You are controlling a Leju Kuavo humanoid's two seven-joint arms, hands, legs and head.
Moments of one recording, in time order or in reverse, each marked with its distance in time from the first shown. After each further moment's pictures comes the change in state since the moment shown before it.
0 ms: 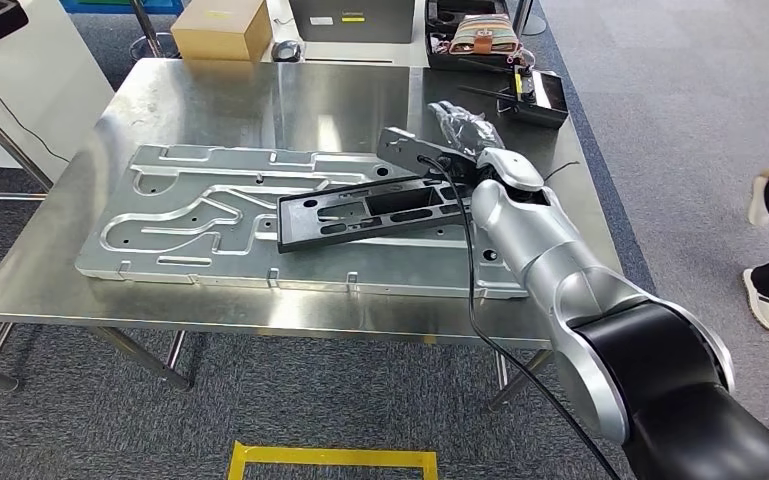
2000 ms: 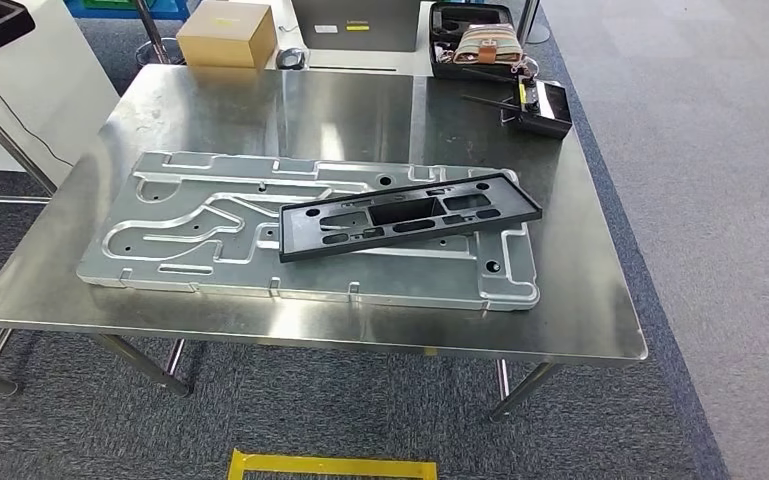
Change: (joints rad) left arm 0.034 -0.014 0.070 0.000 0.066 0.030 0.011; right arm 1.099 -0.217 -1.777 -0.040 -0.547 -0.668 -0.212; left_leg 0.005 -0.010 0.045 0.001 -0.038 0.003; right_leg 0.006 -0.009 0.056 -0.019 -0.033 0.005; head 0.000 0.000
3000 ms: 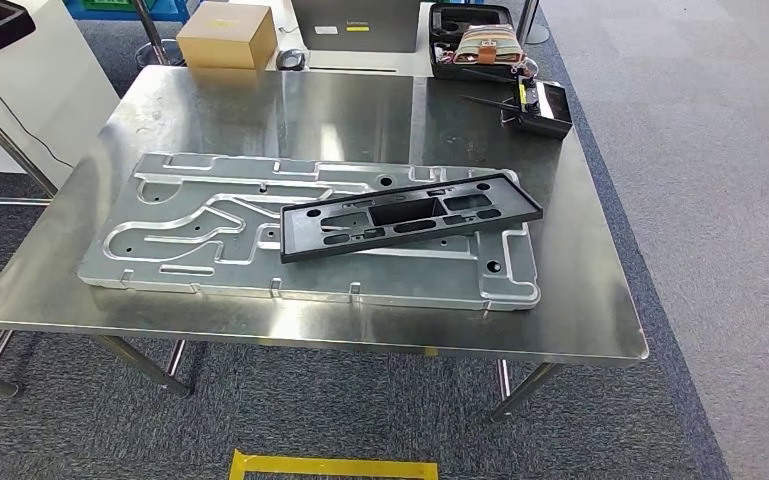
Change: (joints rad) left arm -0.005 0.021 -0.013 0.000 -0.029 -0.007 0.021; right arm -0.037 0.252 0.125 0.158 0.449 0.254 0.185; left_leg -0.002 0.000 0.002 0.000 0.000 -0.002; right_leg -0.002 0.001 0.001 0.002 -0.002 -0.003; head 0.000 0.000
